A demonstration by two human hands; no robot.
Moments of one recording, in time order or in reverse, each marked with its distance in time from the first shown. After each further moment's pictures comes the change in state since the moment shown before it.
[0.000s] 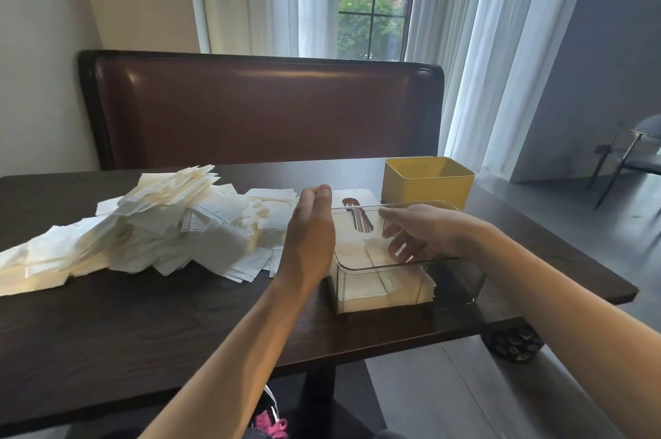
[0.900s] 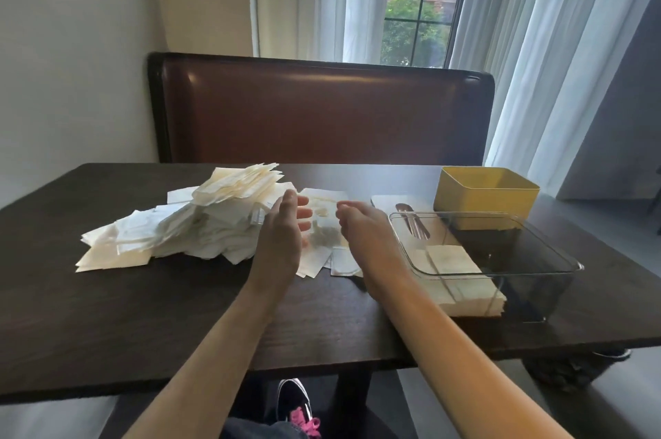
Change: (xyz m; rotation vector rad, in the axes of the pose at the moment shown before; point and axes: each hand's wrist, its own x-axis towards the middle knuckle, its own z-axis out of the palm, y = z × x) left_hand 0.018 -0.036 -0.107 -0.117 0.210 -0.062; right_hand -0.028 -0.087 0.156 0.607 0.252 -0.472
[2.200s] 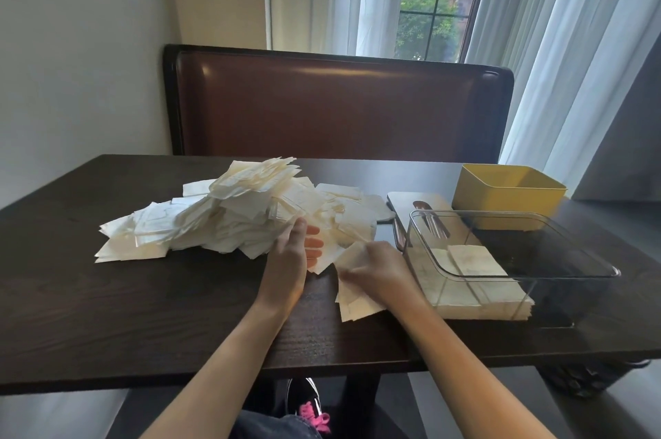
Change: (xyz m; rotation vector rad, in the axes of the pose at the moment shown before) left_hand 0.006 -0.056 -0.025 0.018 -0.079 -0.020; right_hand 0.017 0.065 -0.002 -0.686 -0.135 0.003
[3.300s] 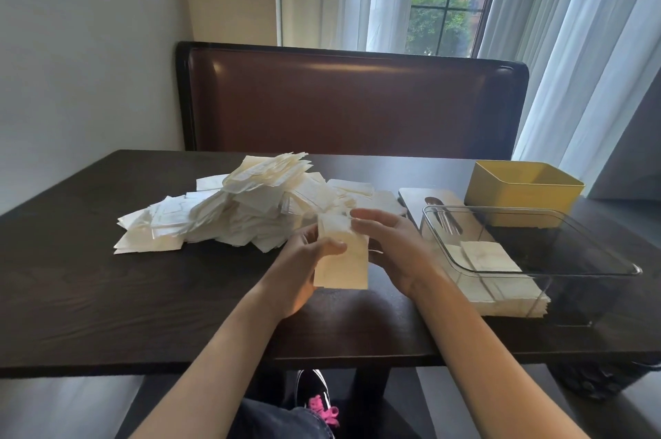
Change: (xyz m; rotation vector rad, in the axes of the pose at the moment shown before) left_hand -0.014 0.020 -0.018 -0.334 -0.450 -0.163; right_hand 0.003 -0.023 -0.018 0.986 -0.157 0.079
